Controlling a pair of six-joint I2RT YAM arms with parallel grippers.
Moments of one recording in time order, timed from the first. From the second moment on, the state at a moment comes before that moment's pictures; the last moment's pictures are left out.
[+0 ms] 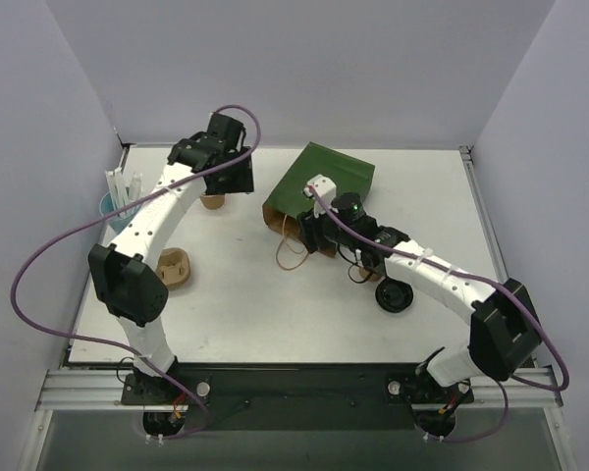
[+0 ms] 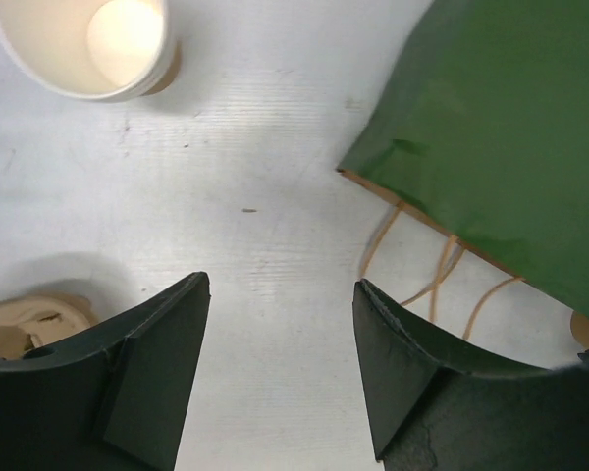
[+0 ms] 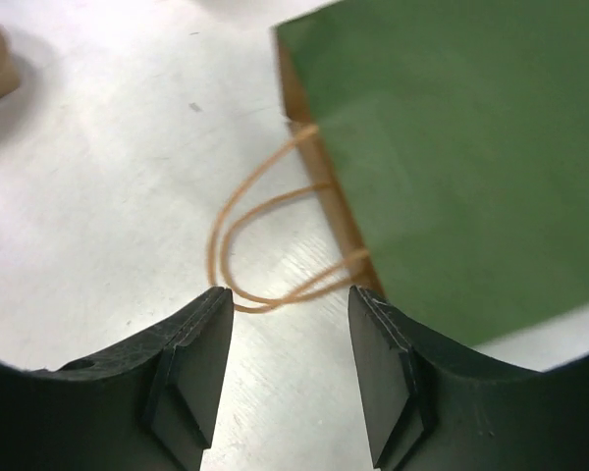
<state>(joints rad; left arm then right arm) -0.48 1.86 1.97 -1.03 -0.22 -0.42 0.67 1.42 0.99 -0.09 0.04 0.04</state>
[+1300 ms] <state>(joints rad) -0.36 1.54 1.62 -0.98 -0.12 -0.38 0.71 1.76 1.30 -0.26 -0.23 0.11</state>
